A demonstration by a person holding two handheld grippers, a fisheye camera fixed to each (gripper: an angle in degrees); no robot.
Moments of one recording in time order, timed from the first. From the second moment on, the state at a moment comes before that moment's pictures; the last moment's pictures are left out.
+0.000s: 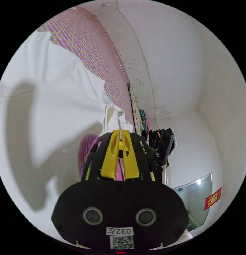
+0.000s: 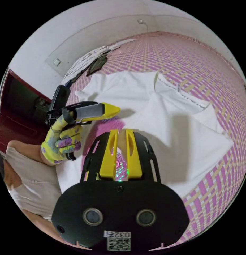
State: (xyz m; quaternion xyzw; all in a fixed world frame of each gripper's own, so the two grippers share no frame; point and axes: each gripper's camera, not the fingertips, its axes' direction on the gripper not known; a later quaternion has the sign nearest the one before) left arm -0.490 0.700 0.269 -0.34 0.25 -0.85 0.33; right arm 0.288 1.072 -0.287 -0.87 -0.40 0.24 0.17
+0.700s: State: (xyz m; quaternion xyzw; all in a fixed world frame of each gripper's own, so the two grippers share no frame) left arm -0.432 0.703 0.310 -0.41 0.35 -0.80 0.27; right arm 0.335 1.121 -0.269 -0.87 -0.27 0.30 0.27
